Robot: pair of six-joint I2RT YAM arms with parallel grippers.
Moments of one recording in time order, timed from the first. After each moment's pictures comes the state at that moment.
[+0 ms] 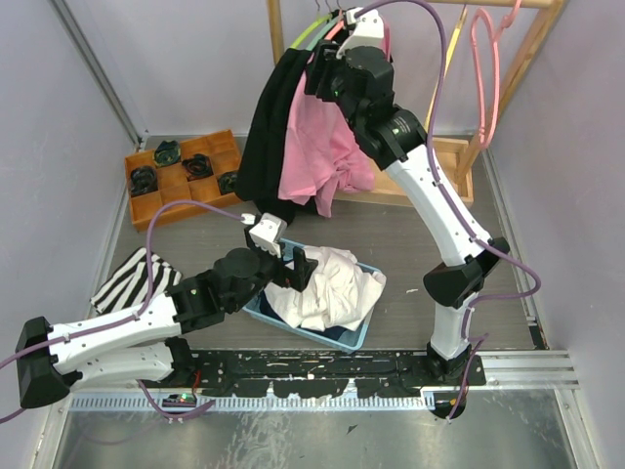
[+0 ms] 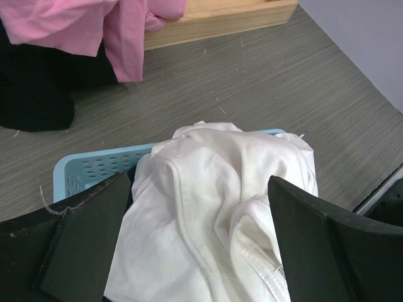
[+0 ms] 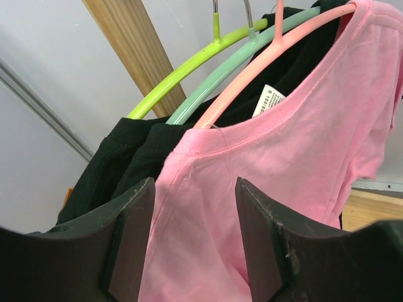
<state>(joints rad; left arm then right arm) -1.13 0.97 0.72 -0.01 -0.44 -0.37 0.63 1.88 2.33 -0.44 0.36 0.27</state>
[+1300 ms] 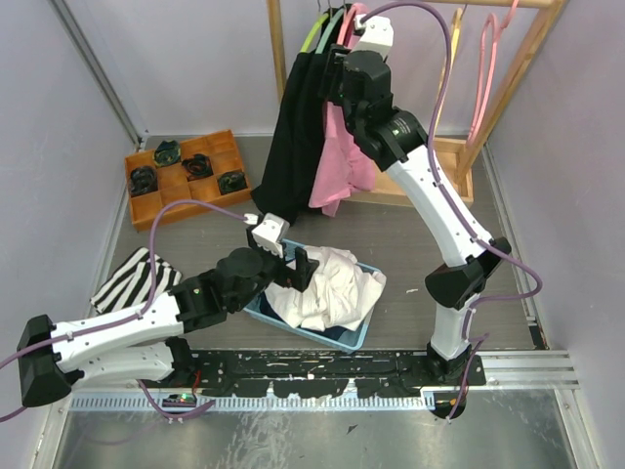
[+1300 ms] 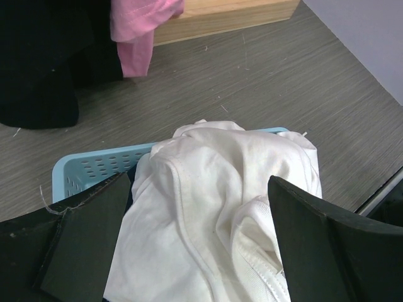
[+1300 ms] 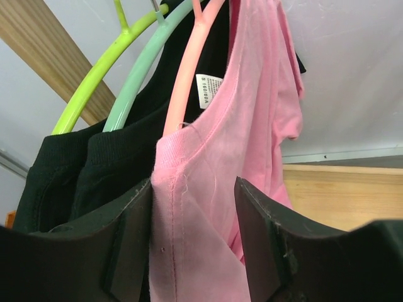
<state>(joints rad) -1.13 0.98 0.72 0.00 -0.44 -0.36 0.62 1.87 2.30 -0.50 0.57 0.27</state>
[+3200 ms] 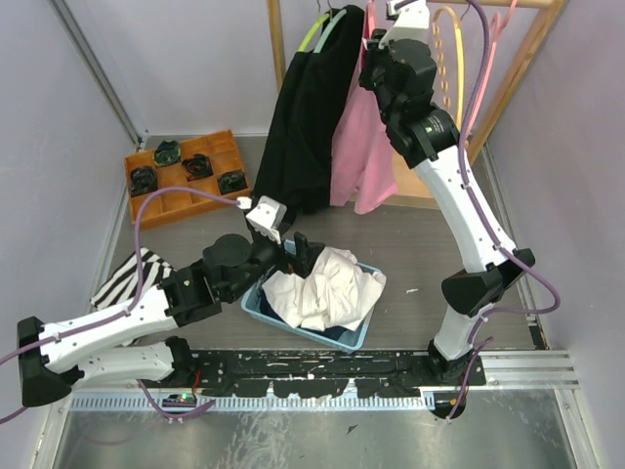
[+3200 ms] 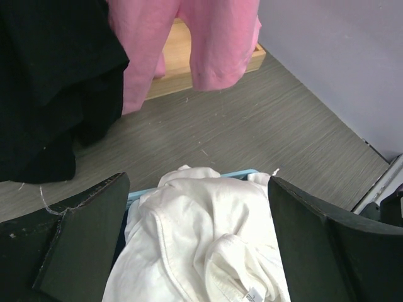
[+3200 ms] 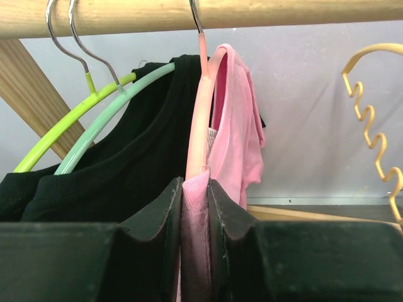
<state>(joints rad) -1.13 0.99 0.87 -0.02 -0.42 -0.29 0.50 1.77 2.22 -0.36 0.43 0.11</state>
